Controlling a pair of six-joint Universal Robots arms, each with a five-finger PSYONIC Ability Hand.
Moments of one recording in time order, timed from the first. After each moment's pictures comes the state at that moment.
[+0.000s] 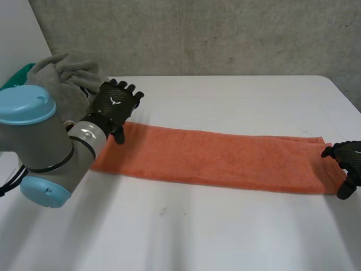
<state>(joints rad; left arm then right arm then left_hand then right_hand) 4.32 -2.02 -1.47 3.40 -1.43 3.76 1.34 -1.33 1.87 -0.04 1.19 2.51 0.19 0.21 0.21 0.20 0.05 0.38 0.34 0.38 0.38 0.22</state>
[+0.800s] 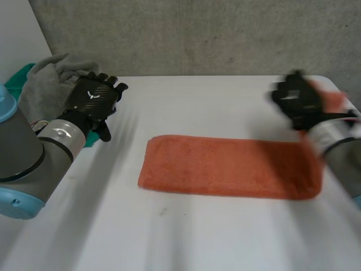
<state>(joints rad) 4.38 -1.83 -1.61 3.39 -1.43 3.68 1.81 -1.23 1.66 -0.50 1.15 2.15 0.19 0.21 0.21 0.20 0.05 1.11 1.18 1.19 1.20 0.99</state>
